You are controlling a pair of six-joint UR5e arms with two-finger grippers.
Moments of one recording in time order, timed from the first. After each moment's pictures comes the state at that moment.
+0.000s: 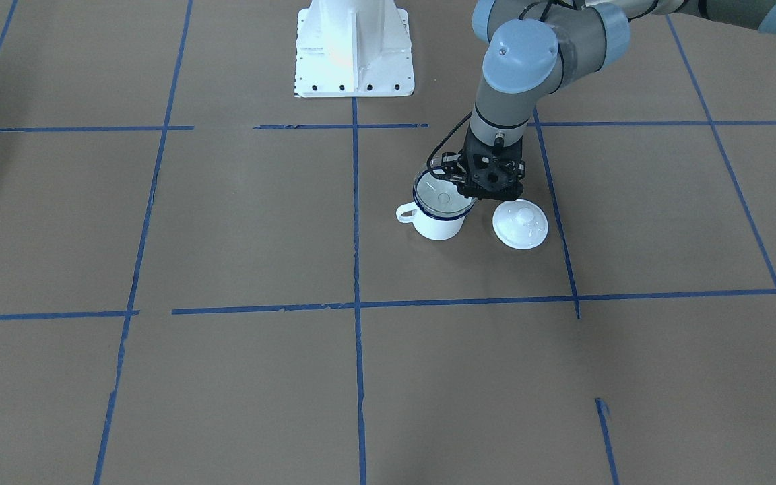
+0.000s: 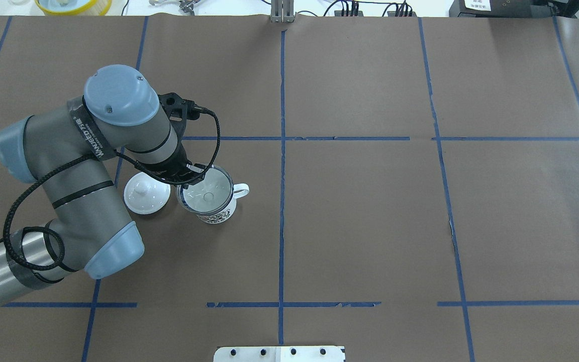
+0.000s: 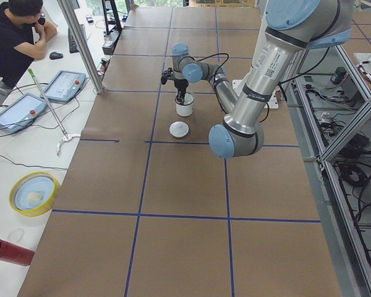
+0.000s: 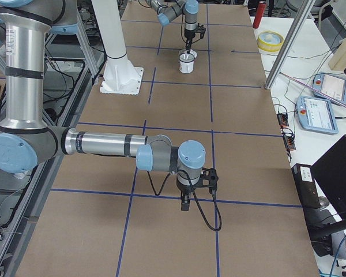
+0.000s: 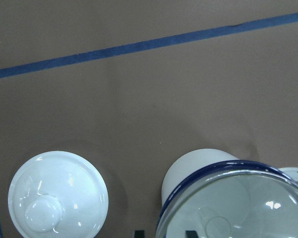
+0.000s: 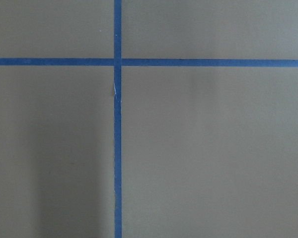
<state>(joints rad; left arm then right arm) -0.64 -2.12 -1.82 -1.44 -1.99 -0.90 1.57 -1.68 1.66 -1.57 2.29 0.01</state>
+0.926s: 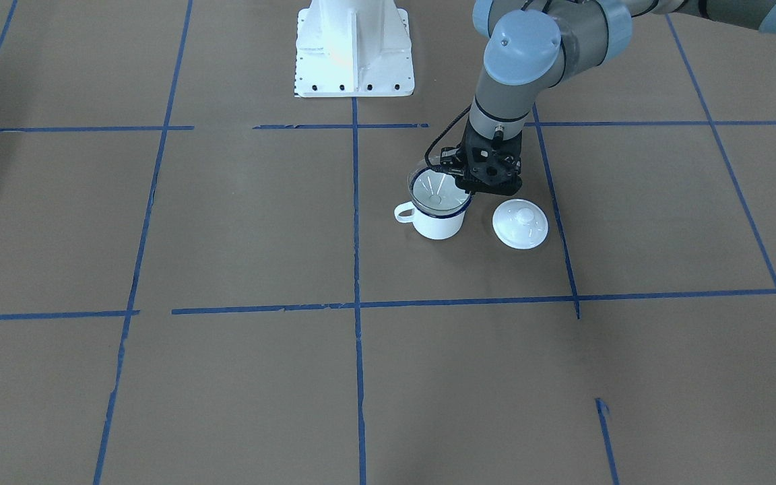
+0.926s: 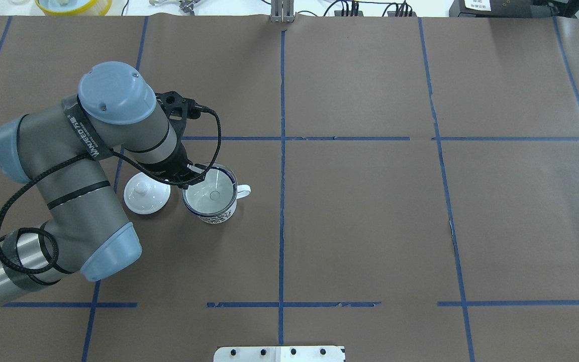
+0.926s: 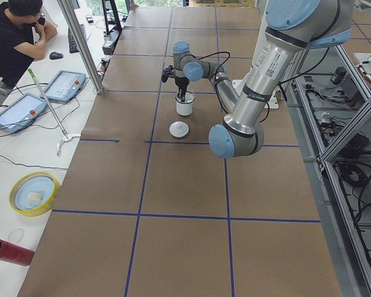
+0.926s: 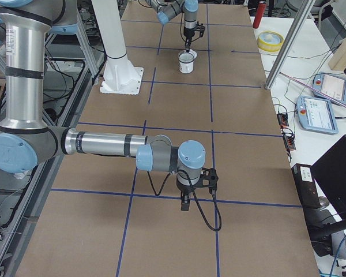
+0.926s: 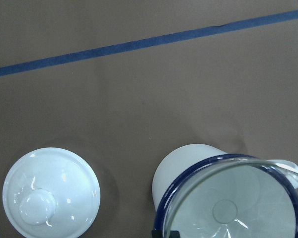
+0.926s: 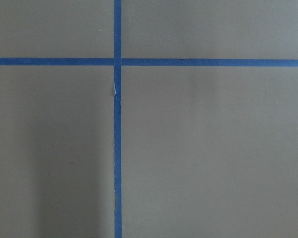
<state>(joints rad) -0.65 -2.12 -1.86 -1.43 -2.01 -0.89 1.57 -1.68 1.66 -1.57 2.29 0.01</state>
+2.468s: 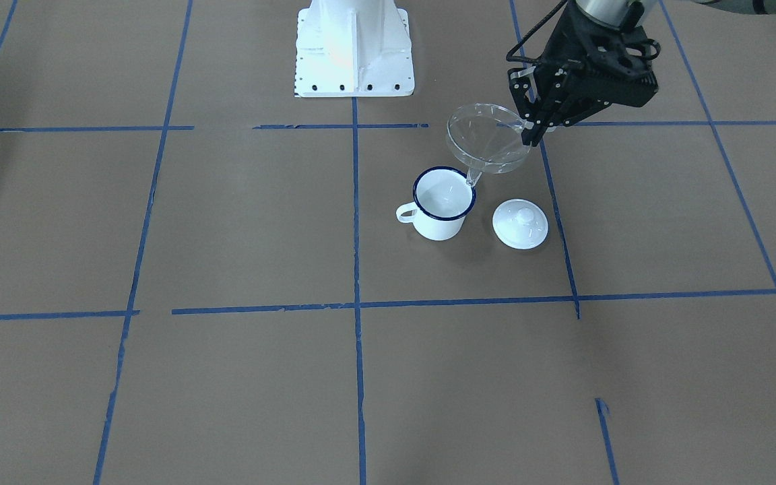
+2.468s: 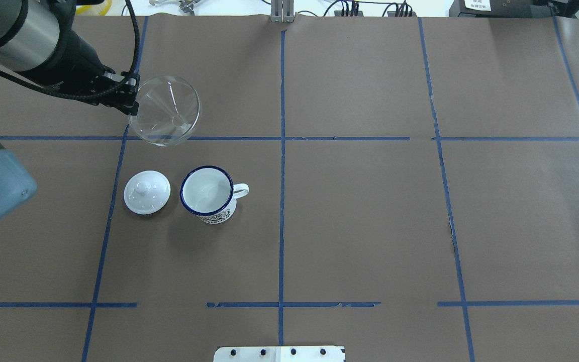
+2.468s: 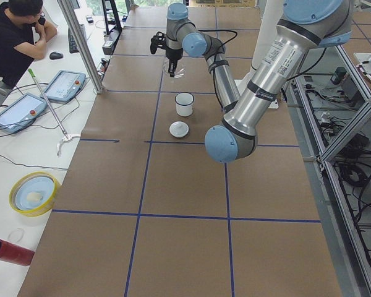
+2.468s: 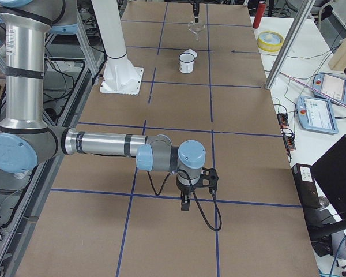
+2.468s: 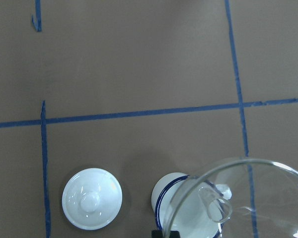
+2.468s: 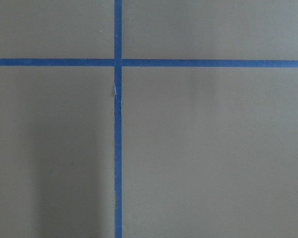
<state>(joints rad) -0.93 -2.12 -2.12 -1.37 -2.15 -0.89 1.57 -1.68 1.66 -1.57 2.29 0.01</state>
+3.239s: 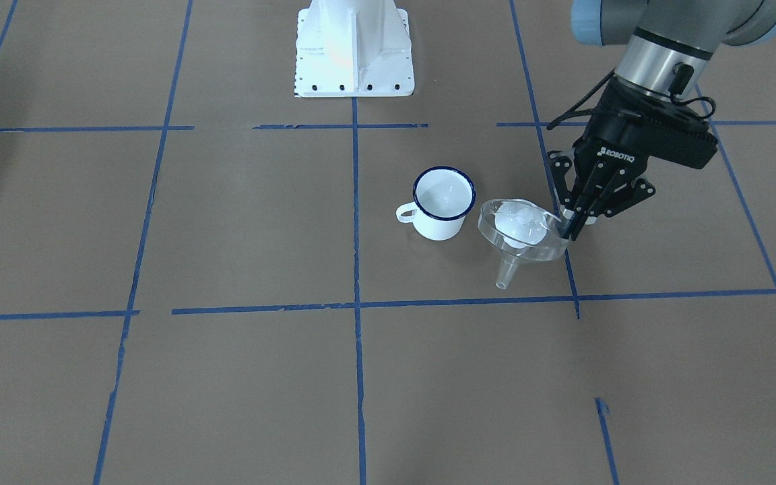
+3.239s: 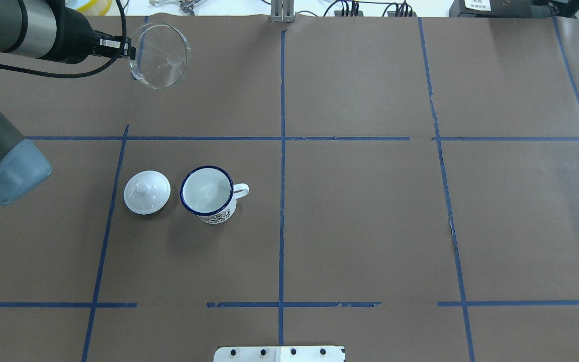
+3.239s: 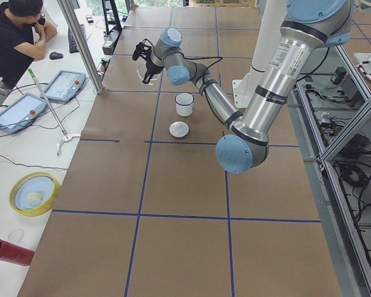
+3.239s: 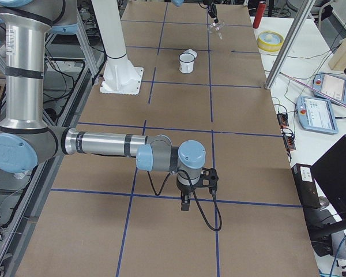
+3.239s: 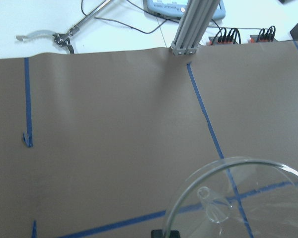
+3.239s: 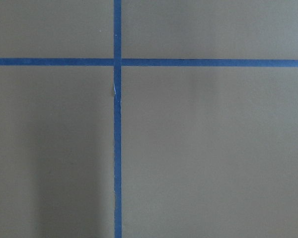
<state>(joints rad) -0.95 -2.01 -1.88 -1.96 -1.83 -0.83 1.57 -1.68 1.66 -1.57 2.29 0.01</state>
